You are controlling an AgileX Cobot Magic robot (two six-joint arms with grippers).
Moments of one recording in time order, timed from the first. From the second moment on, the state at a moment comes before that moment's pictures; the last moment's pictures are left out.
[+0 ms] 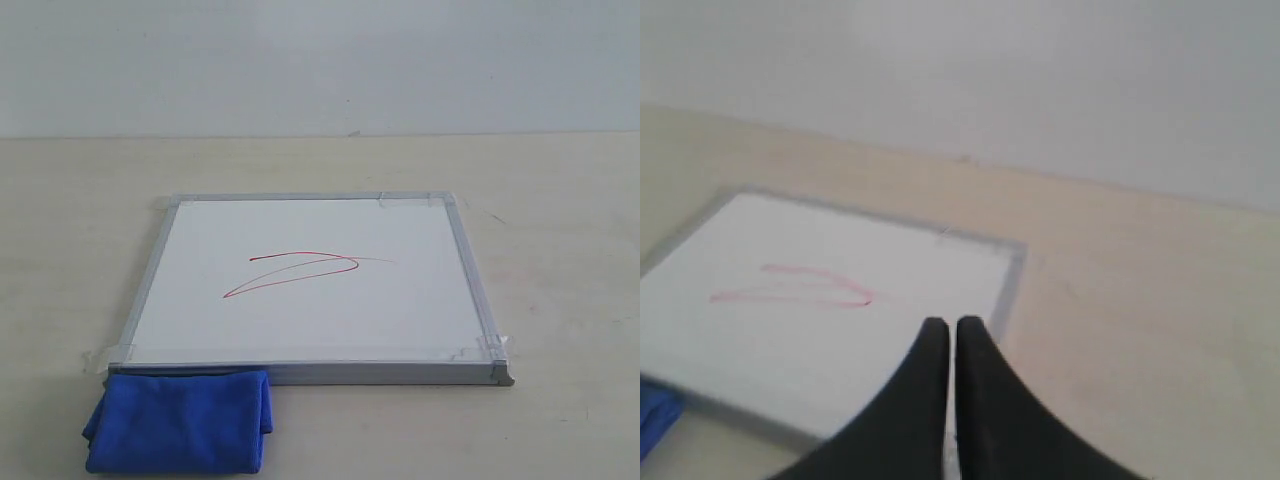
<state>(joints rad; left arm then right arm) 0.02 0.00 0.00 -0.18 0.29 0.04 0.02 0.44 -0.54 0.41 0.57 -0.41</state>
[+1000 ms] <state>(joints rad) 0.02 0.00 0.00 -0.18 0.29 0.04 0.67 1.54 -1.15 0.51 0.79 -0.89</state>
